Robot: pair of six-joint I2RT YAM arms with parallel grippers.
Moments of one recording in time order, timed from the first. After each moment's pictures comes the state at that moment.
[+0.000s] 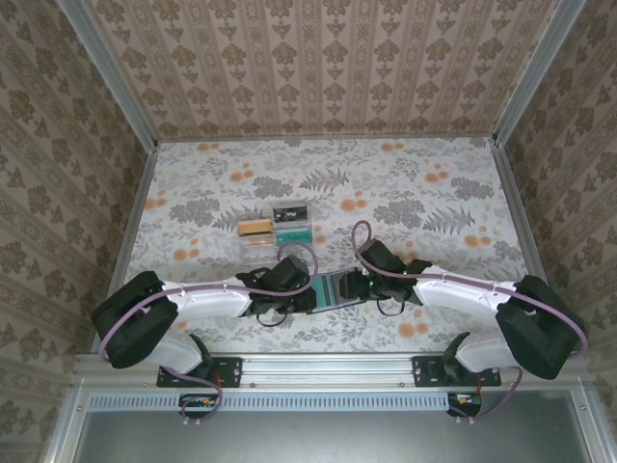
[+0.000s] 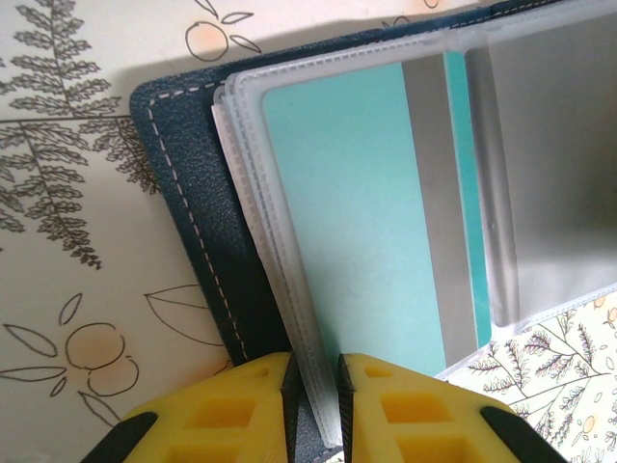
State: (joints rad) left arm -1.01 1.43 0.57 -0.14 0.11 -0.93; right arm 0.74 1.35 0.62 -0.30 -0.11 0.73
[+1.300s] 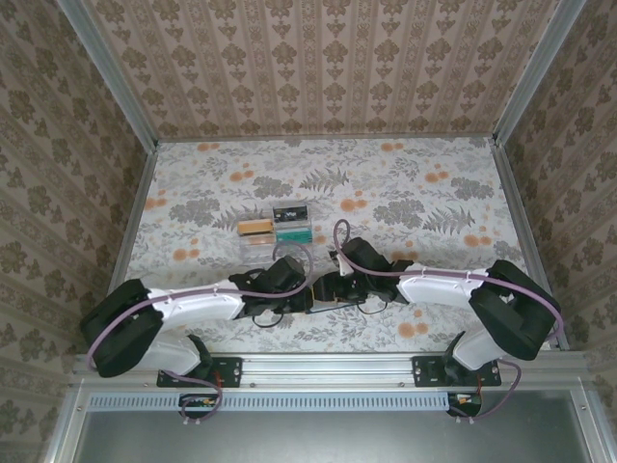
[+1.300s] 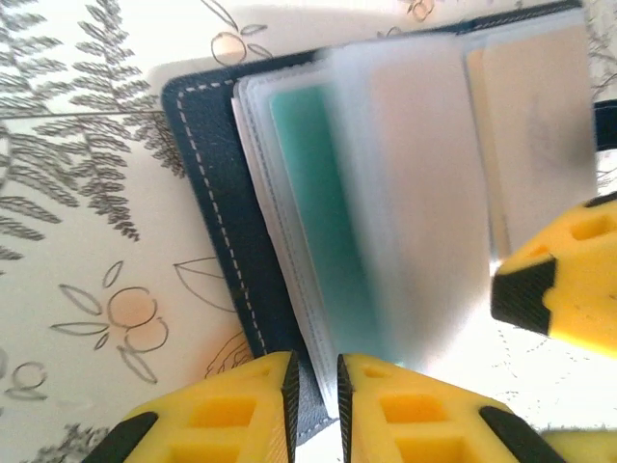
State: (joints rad) left arm -1.01 1.32 0.55 -0.20 0.08 -0.93; right arm 0.80 1.48 0.66 -0.03 -0.39 0.81
